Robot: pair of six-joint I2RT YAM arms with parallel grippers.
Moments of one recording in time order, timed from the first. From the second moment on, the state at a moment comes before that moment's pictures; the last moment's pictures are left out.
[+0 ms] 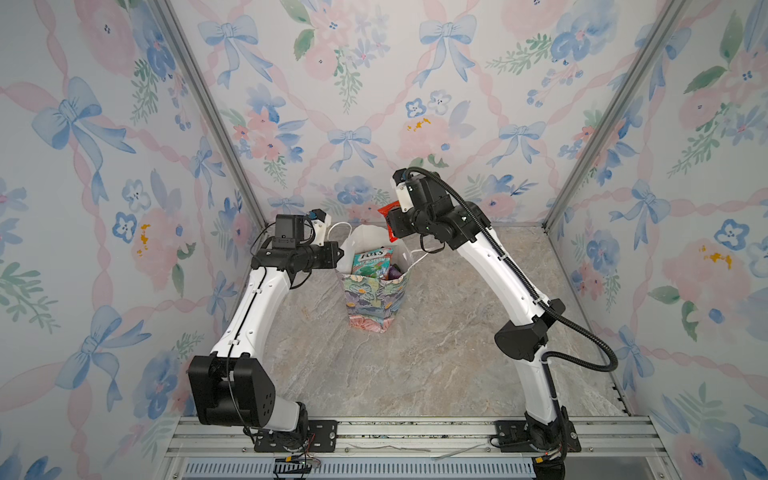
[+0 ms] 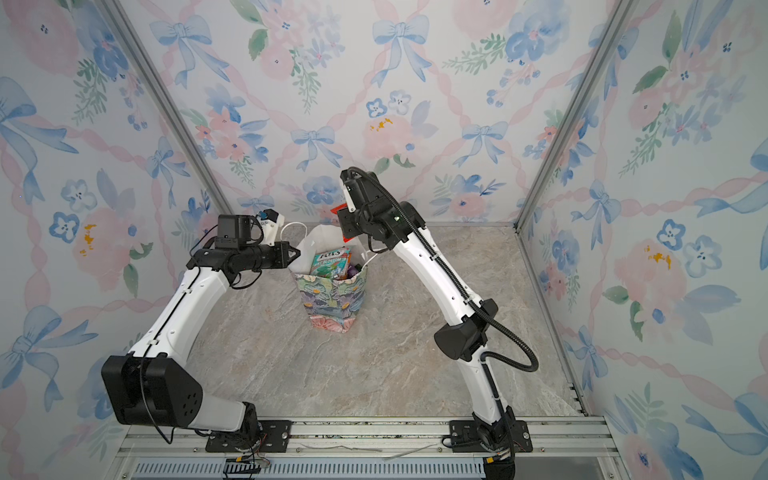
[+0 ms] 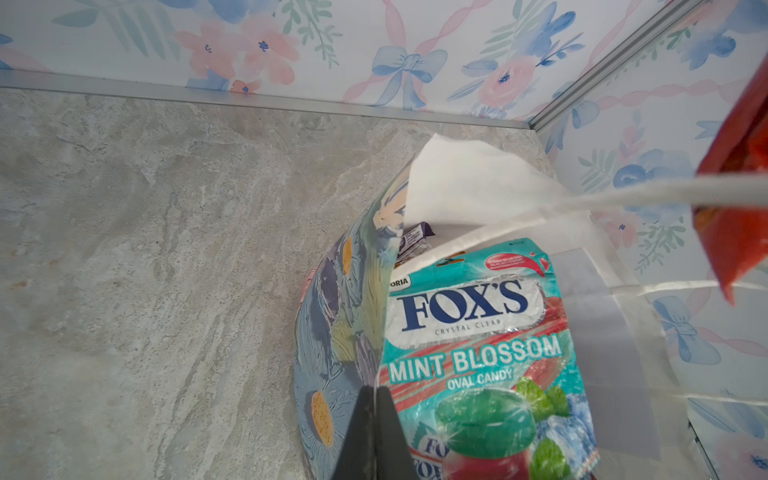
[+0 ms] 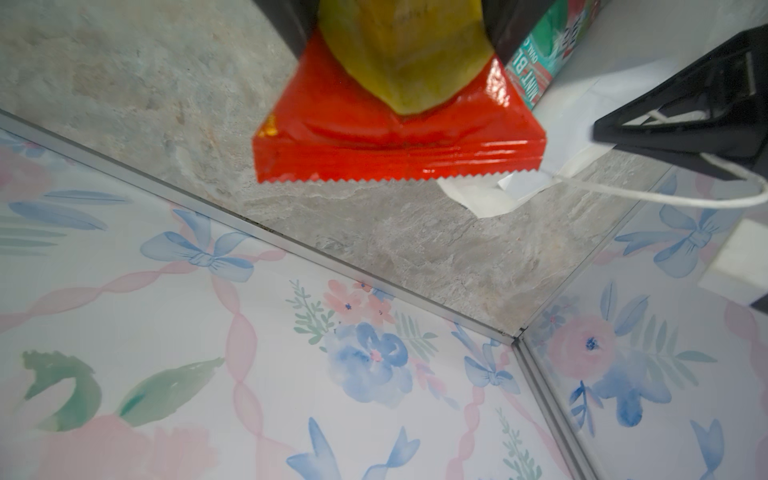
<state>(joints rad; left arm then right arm) -0.05 1.45 1.36 -0.65 0.49 -0.13 0.76 2.18 2.65 -1.06 0.15 0.15</state>
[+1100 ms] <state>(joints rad) -0.05 1.45 1.36 -0.65 0.49 -0.13 0.86 2.19 2.57 -1.07 0.14 0.14</state>
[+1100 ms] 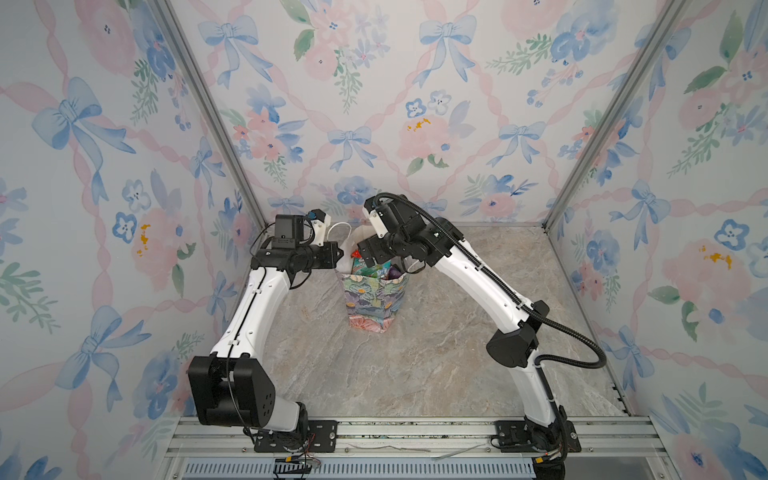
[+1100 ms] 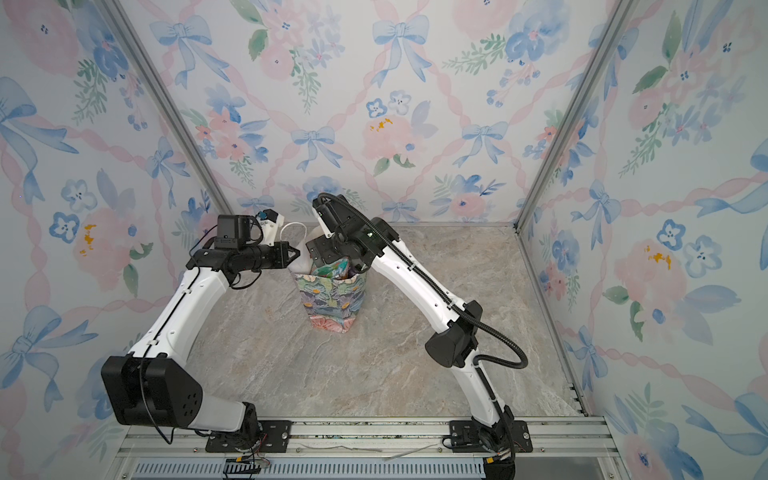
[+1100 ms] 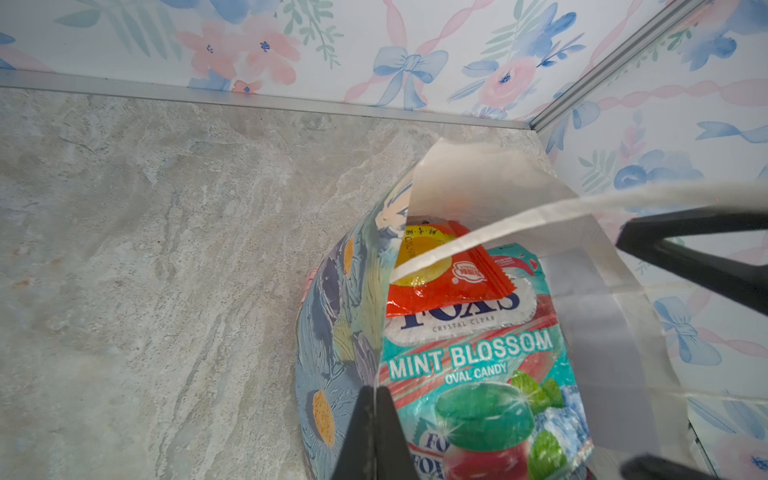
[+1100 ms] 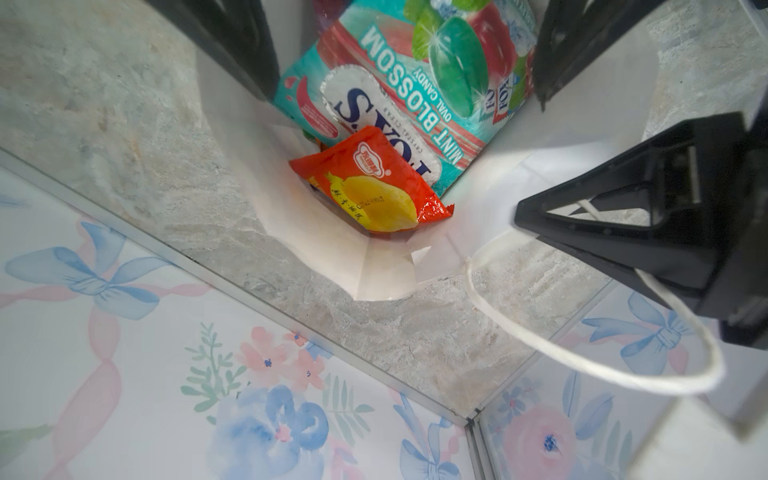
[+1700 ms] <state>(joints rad) -0.05 1.44 1.35 -0.67 0.50 -0.12 0.80 1.71 2.00 -0.79 0.20 0.13</state>
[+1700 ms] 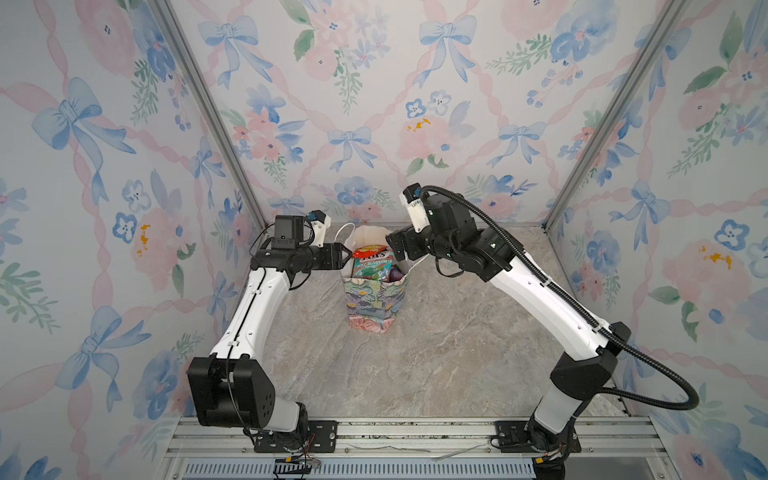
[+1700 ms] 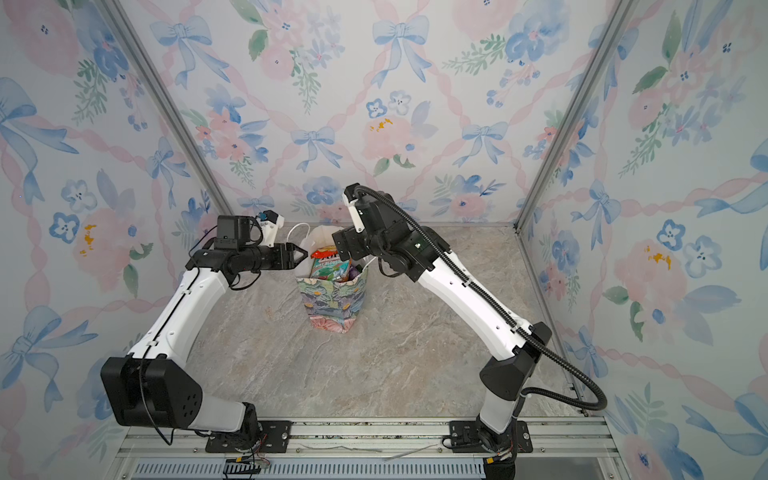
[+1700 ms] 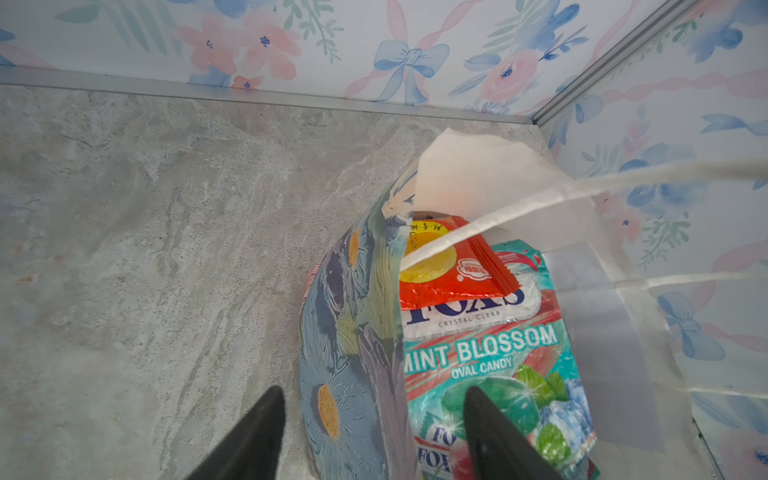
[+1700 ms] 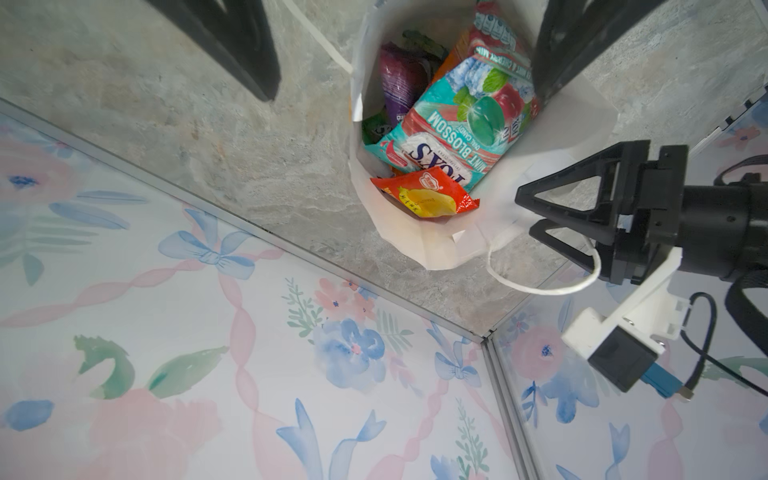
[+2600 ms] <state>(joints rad) -0.08 0.84 0.89 -0.24 0.33 -0.10 0.48 1.16 1.31 -0.47 0.18 0.24</state>
